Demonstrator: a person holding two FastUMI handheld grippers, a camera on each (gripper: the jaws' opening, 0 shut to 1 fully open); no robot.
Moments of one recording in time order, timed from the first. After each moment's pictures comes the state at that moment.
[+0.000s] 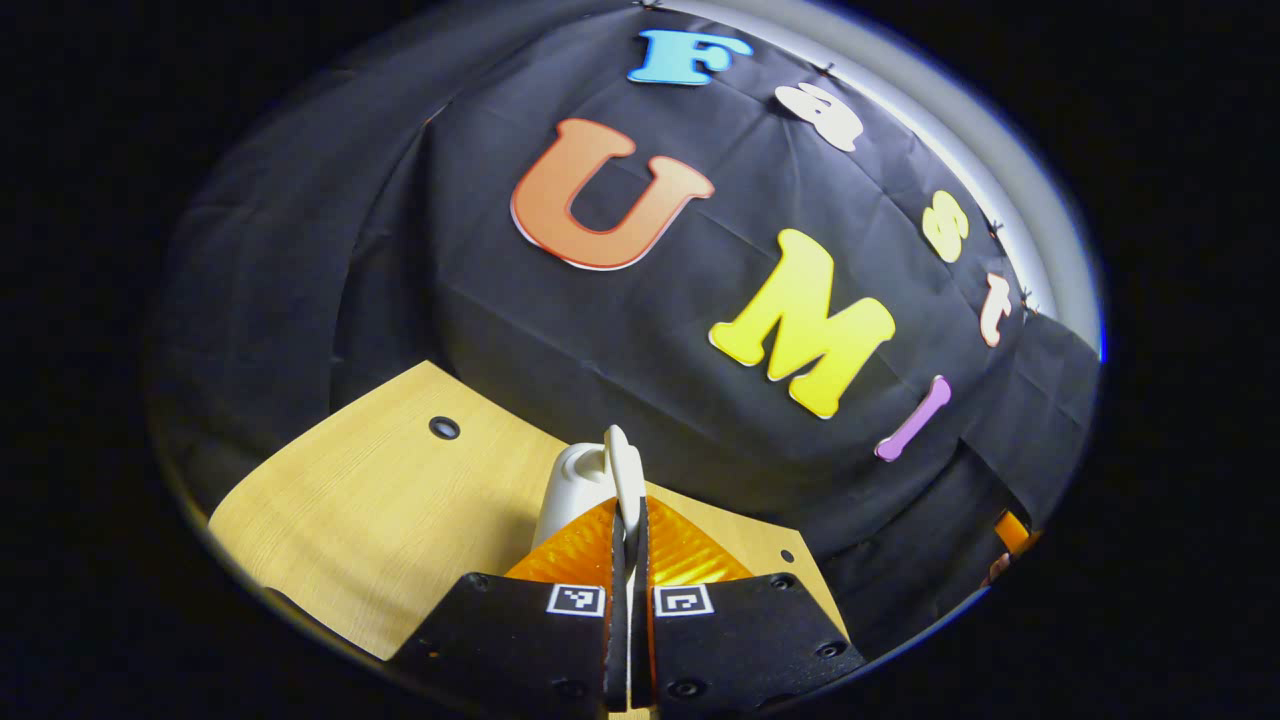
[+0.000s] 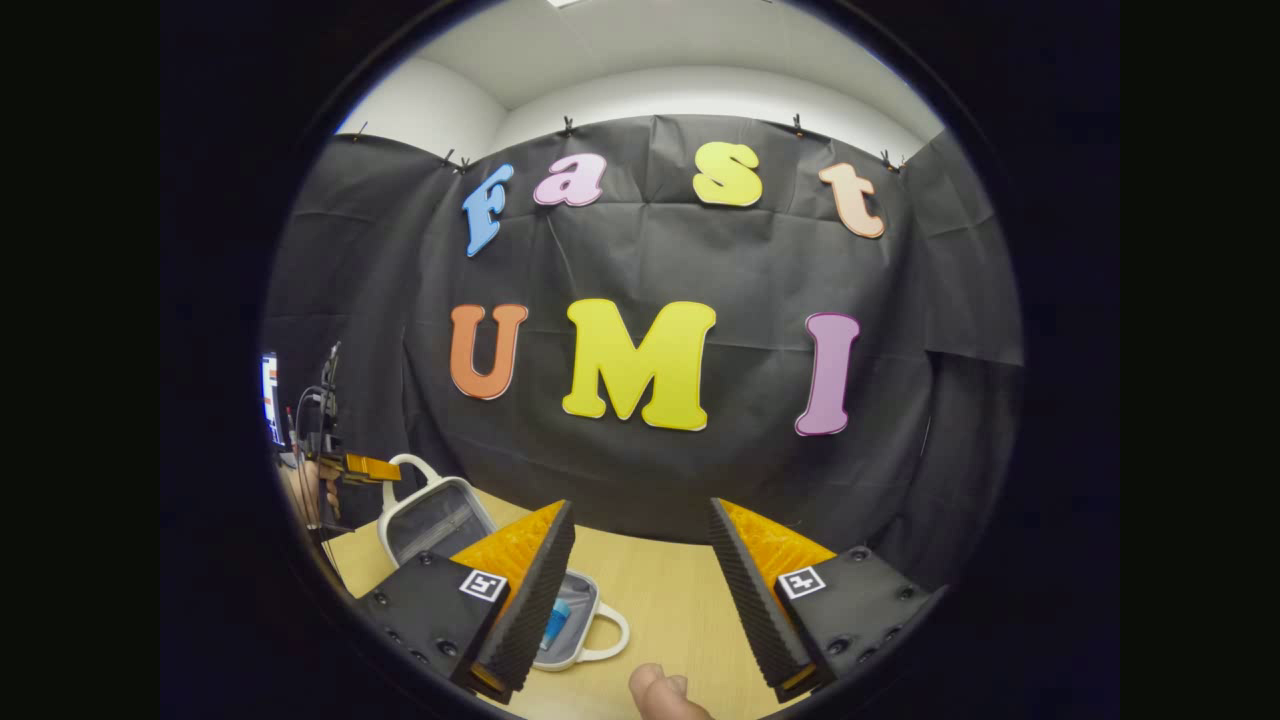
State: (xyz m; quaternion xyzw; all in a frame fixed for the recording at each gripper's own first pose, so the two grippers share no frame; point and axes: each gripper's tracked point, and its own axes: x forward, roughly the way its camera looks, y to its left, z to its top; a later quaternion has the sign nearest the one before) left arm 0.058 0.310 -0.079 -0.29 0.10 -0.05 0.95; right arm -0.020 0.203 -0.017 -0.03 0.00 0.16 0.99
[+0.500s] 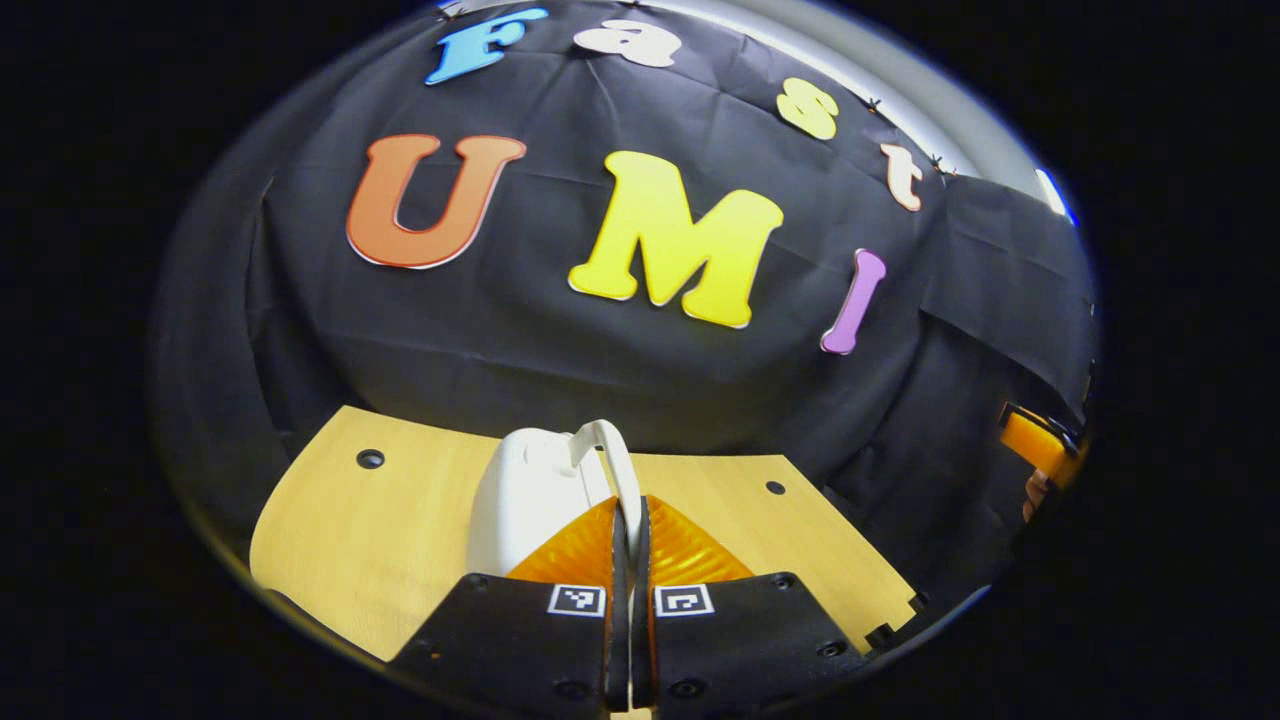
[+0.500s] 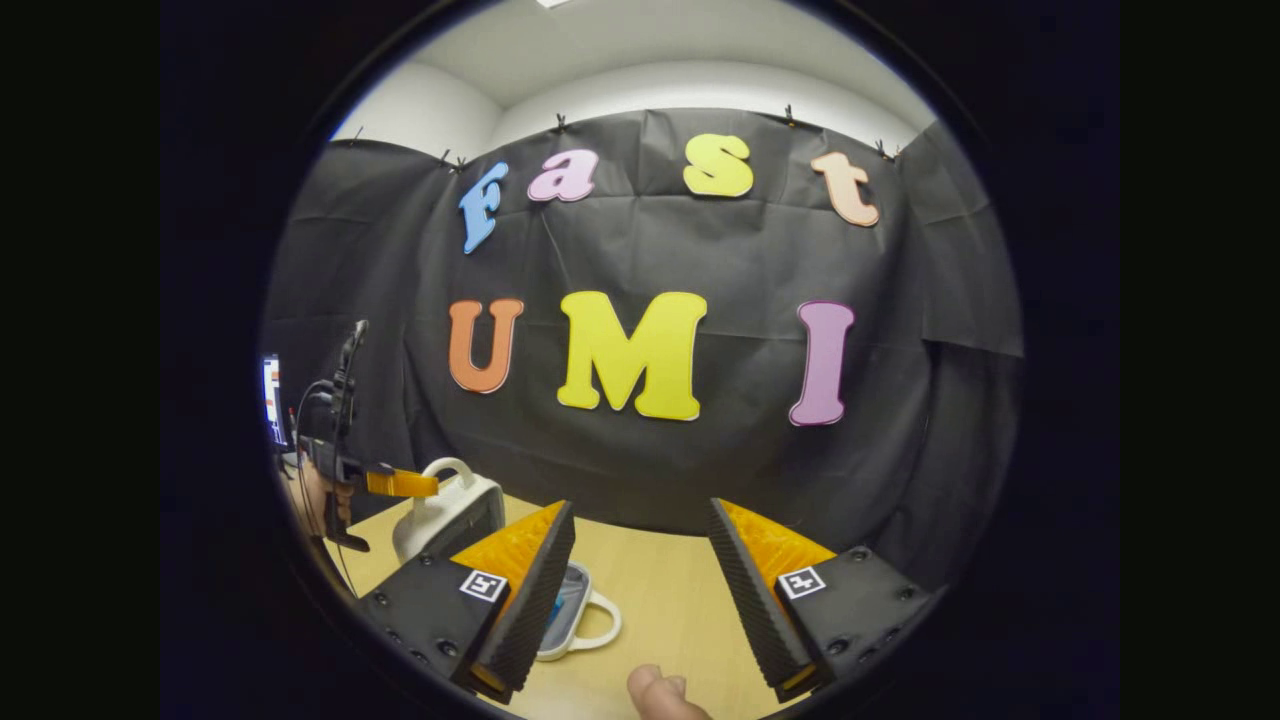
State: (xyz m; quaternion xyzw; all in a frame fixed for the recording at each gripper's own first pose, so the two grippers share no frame) left arm 0.059 0.177 -0.071 -0.14 0.13 -0.14 0.97; right arm -0.016 0.169 -0.030 -0.03 0.02 0.15 0.99
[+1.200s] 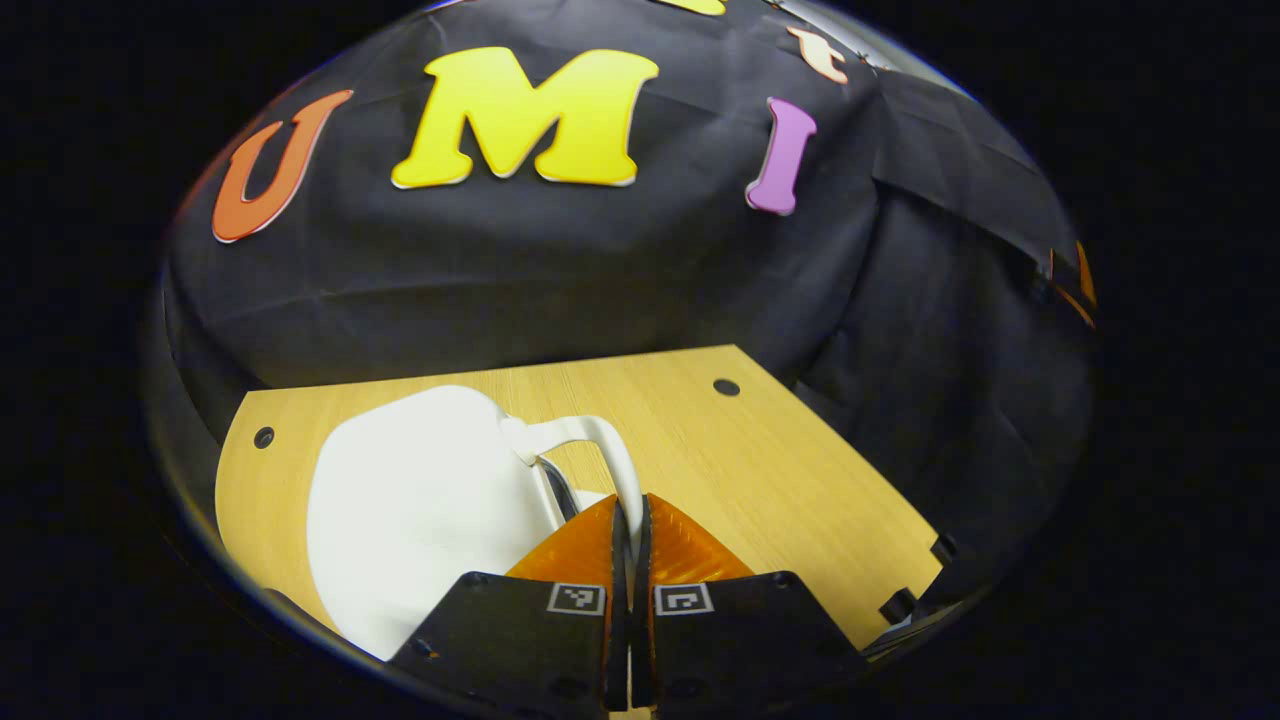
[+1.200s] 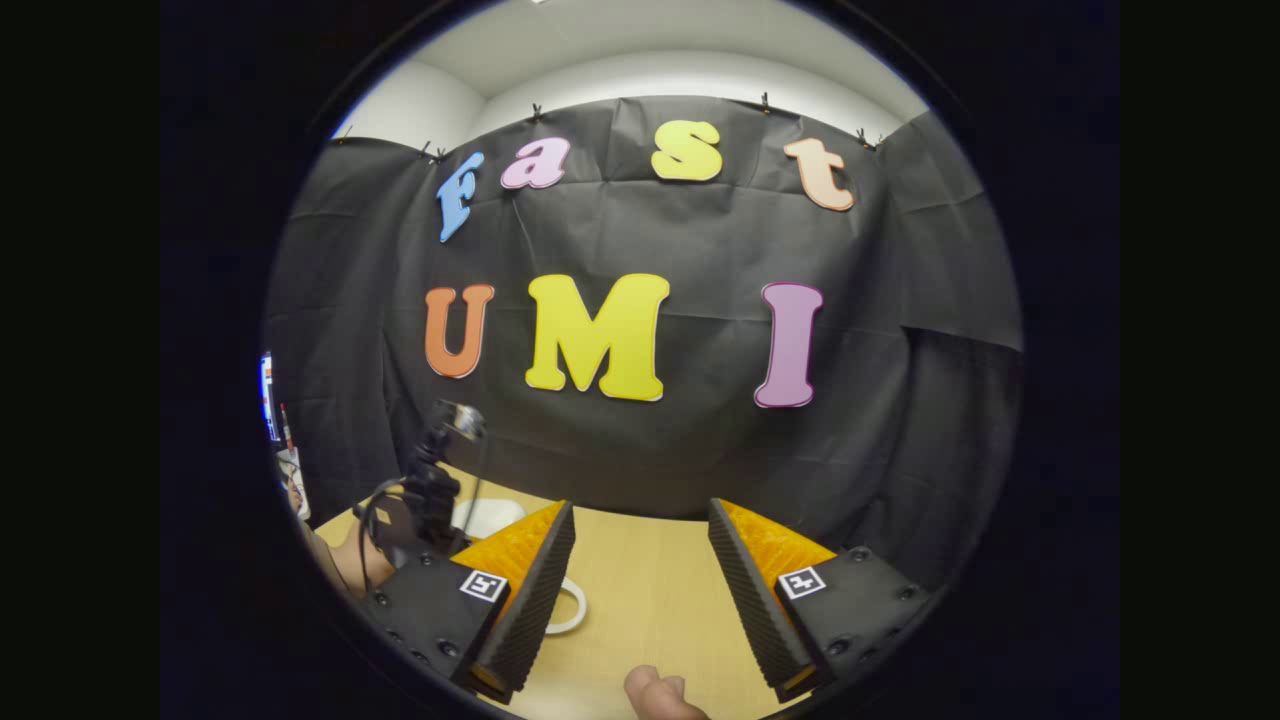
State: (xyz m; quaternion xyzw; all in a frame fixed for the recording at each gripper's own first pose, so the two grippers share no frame) left arm 0.092 -0.004 -0.183 -0.02 0.26 -0.22 0.94; right arm -0.014 0.120 -0.051 -0.03 0.04 0.12 0.99
